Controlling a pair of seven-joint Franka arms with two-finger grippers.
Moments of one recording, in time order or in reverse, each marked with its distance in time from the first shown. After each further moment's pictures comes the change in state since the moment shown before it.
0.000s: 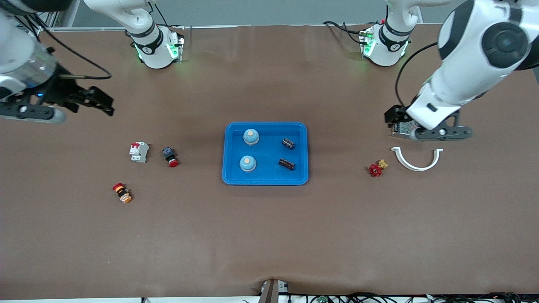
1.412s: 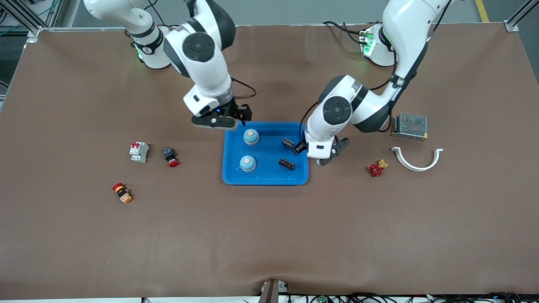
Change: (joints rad) left arm -0.247 0.456 -0.124 -0.027 0.015 0.494 -1.066; right arm 0.486 0.235 0.002 -0.321 -0.001 0.637 0.489
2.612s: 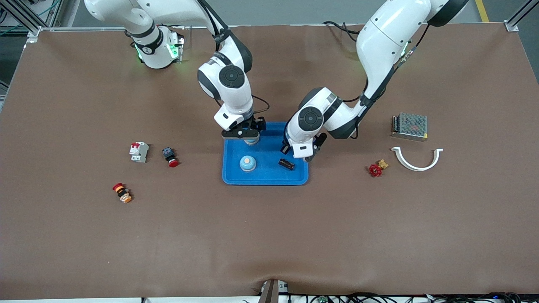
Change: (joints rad) left arm -0.076 0.171 0.004 0.024 0.014 0.135 -0.261; right arm 0.074 0.199 -0.002 -0.105 -0.042 0.293 -0.001
